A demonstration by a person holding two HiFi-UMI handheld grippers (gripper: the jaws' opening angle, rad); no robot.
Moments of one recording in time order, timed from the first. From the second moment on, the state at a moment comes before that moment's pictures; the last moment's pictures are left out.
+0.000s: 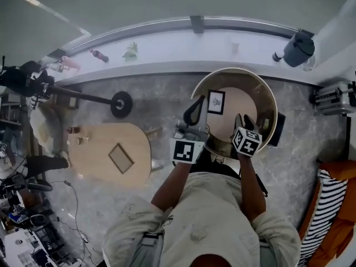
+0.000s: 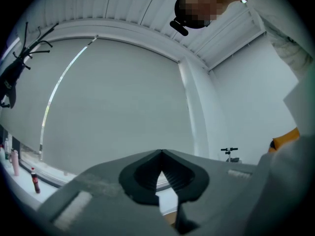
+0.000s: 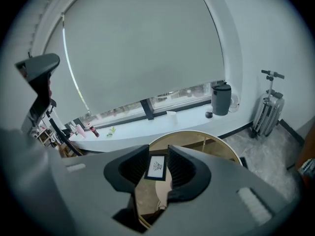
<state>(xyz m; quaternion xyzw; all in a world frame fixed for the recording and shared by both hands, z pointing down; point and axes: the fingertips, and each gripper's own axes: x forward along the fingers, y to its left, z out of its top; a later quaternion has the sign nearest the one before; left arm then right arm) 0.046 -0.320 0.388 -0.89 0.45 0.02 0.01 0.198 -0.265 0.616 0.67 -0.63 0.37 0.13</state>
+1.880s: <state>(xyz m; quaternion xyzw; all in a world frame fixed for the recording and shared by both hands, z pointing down) -0.001 -0.242 0.283 -0.86 0.50 0.07 0.10 0.192 -0.207 0.295 0.70 -0.71 -0.06 -0.01</state>
